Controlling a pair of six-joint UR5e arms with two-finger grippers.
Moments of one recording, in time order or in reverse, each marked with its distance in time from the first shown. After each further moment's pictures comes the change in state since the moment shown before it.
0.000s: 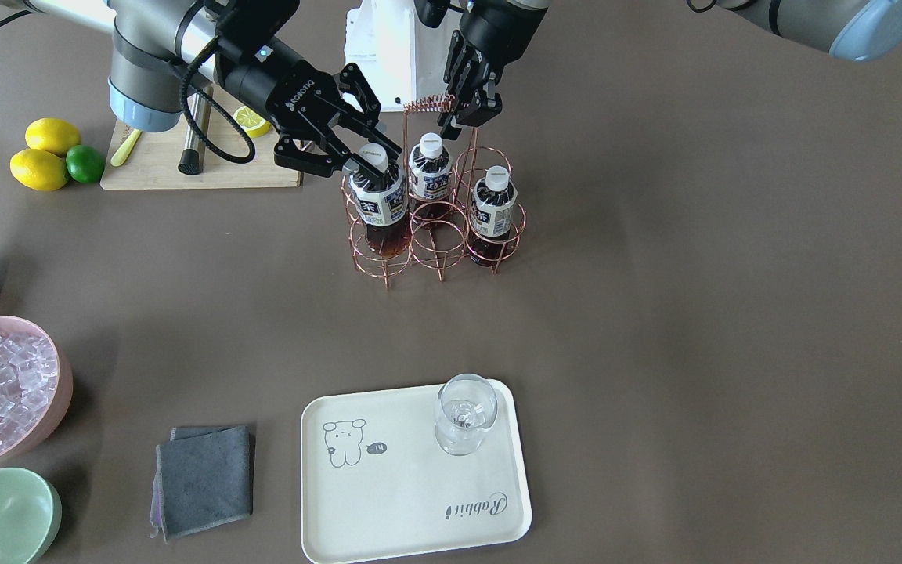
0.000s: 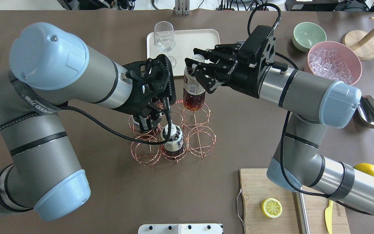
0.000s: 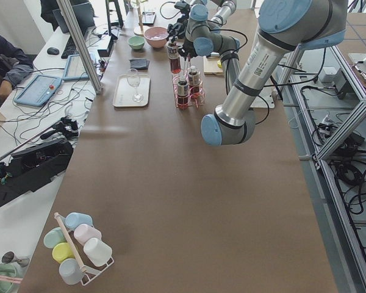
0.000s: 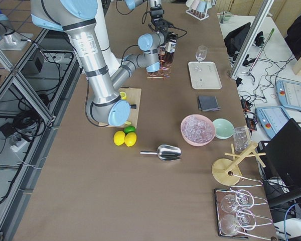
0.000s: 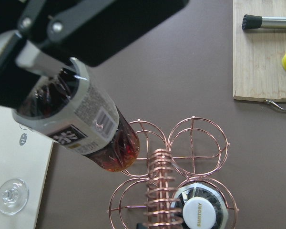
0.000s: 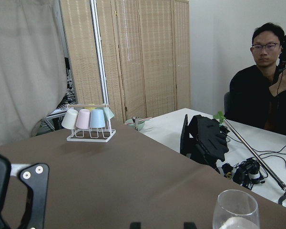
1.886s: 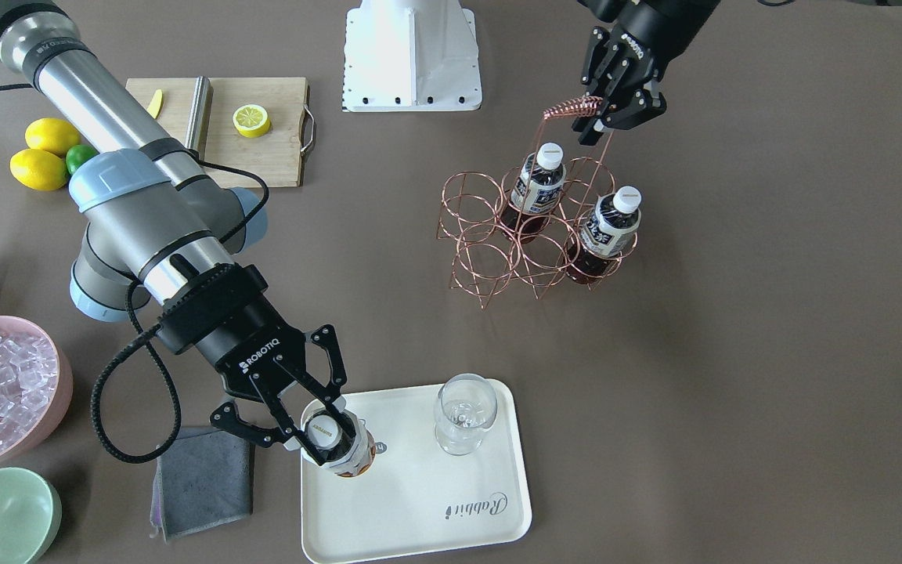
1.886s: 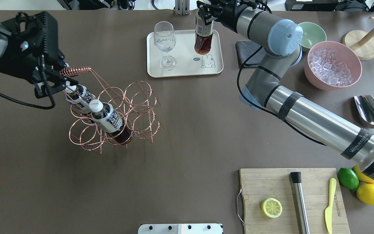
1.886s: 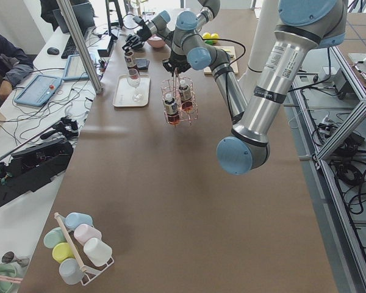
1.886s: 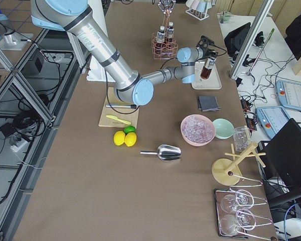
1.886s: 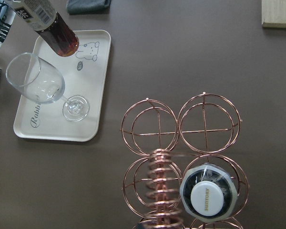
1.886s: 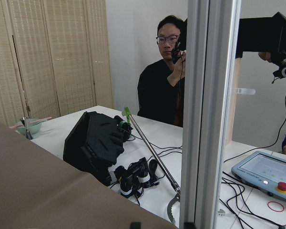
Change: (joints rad) left arm -0.327 0.291 -0.156 0.009 -0.236 0.210; right arm 0.225 0.369 -0.798 0.268 -0.020 0.103
